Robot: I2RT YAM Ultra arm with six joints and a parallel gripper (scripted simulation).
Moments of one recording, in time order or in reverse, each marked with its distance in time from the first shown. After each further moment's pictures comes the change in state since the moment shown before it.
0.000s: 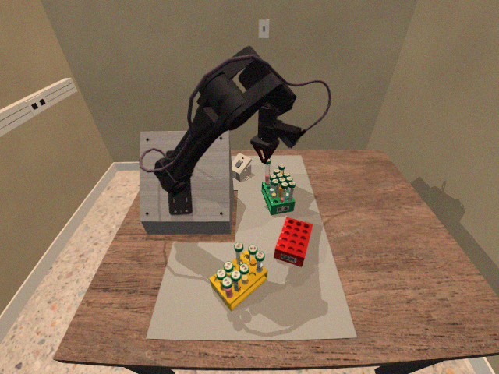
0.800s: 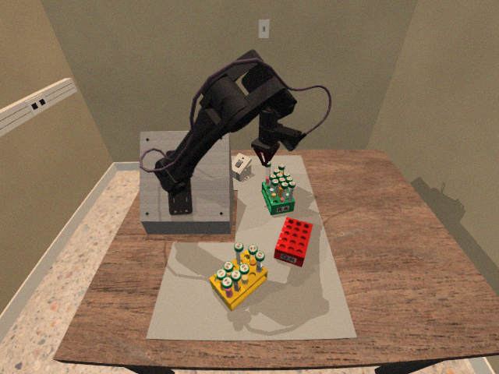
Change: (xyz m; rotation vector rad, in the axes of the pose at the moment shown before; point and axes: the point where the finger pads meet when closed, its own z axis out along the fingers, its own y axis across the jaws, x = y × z) arm -0.002 0.001 0.011 0.000 0.003 0.001
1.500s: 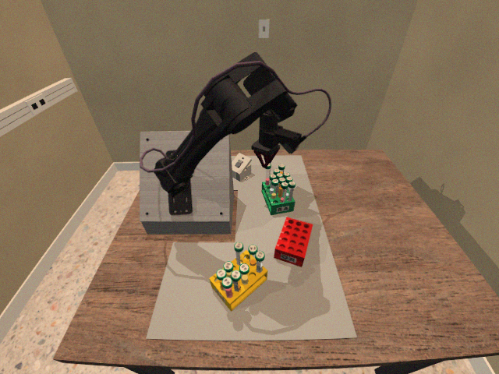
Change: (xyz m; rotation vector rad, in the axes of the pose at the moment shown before) arm -0.001 0.000 0.008 -0.002 0.001 0.000
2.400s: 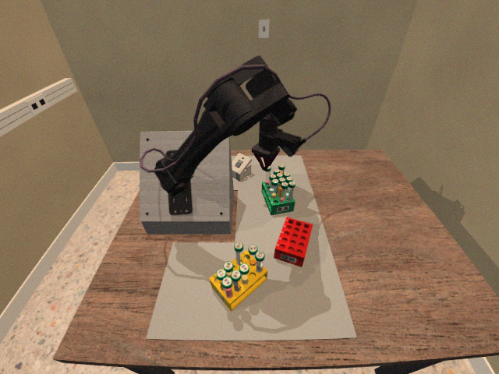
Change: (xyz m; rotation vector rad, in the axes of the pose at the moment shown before) arm 0.000 0.000 0.011 0.001 0.000 -0.002
